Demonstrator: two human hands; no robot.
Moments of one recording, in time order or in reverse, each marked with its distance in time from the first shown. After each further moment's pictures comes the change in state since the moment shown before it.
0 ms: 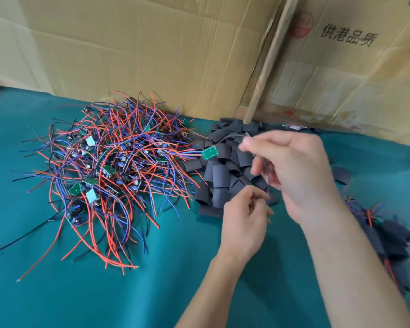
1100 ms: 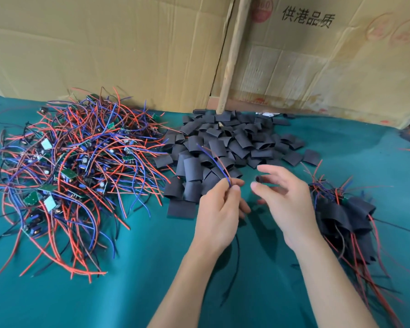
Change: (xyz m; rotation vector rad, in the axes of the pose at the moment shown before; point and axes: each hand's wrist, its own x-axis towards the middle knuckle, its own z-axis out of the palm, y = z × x) left_hand -0.004 0.001 0.000 0.105 -0.079 0.026; right_hand -0.027 0.113 -0.067 -0.143 0.247 0.138
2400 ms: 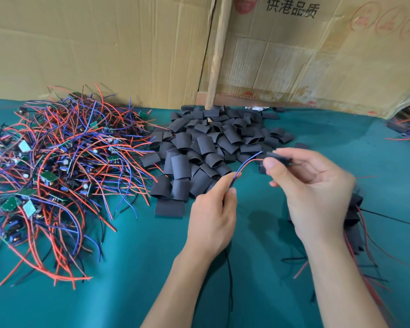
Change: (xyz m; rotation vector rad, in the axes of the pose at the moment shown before) left_hand -0.004 -0.004 0.006 0.303 -0.016 0.167; right_hand -0.014 -0.034 -0.025 0.221 0.217 -0.353
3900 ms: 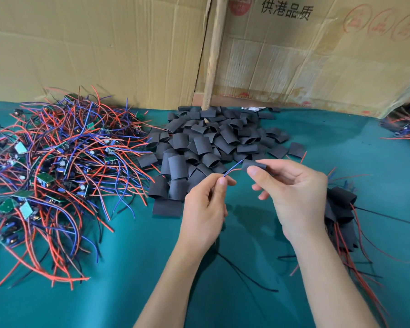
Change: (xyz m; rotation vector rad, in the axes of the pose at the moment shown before) left_hand 0.005 -0.001 -0.007 -0.210 0.055 -0.046; right_hand -0.005 0.009 0.005 0.003 -0.090 0.160
